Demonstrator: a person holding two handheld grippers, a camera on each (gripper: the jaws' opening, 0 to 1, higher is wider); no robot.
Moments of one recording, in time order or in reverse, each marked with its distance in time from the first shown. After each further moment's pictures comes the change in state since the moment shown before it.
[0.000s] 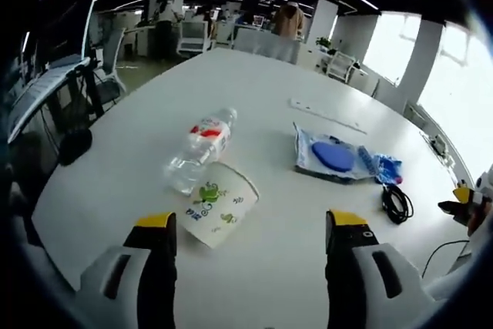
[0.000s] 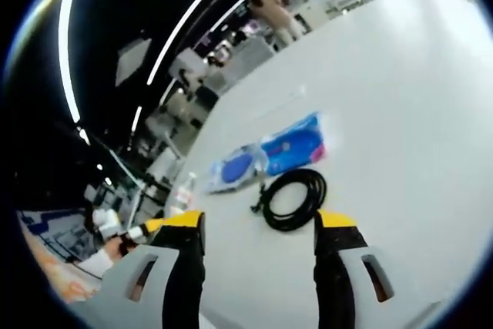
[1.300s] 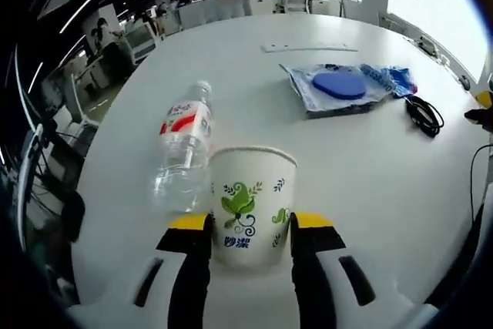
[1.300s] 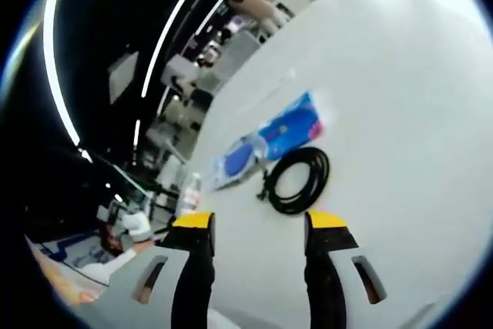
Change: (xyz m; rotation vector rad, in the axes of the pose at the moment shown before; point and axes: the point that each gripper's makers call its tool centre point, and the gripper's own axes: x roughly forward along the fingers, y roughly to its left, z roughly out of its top) left arm 0.052 0.014 -0.020 0.440 0.181 -0.011; right arm 0.002 0.002 -0.020 0.145 0.037 0.017
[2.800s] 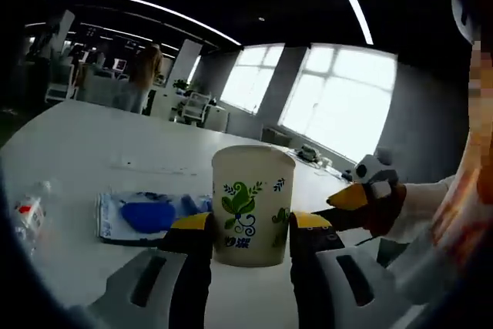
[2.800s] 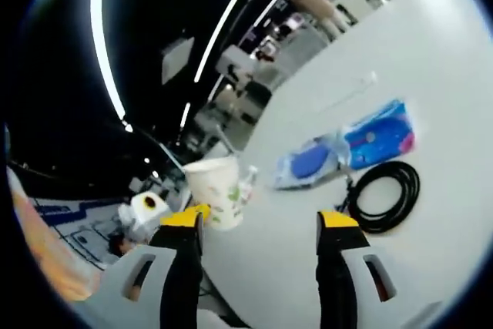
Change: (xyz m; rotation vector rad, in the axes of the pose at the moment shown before) left arm -0.105 -0.211 0.134 -0.142 -0.626 -0.745; right arm 0.031 0.105 -0.005 -0.171 0.008 0.311
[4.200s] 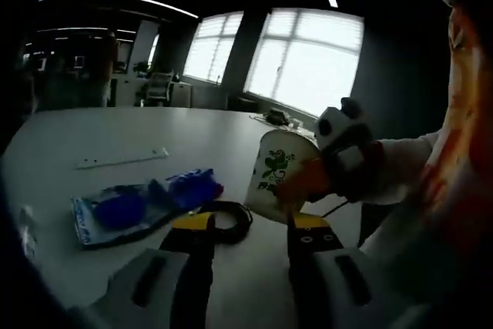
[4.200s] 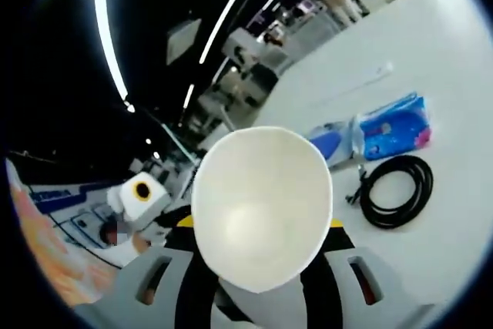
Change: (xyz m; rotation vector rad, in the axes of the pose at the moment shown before) left arm -0.002 -0.021 -0.014 0.145 0.187 -0.119; right arm 0.007 0.001 -0.017 -0.047 0.114 -0.027
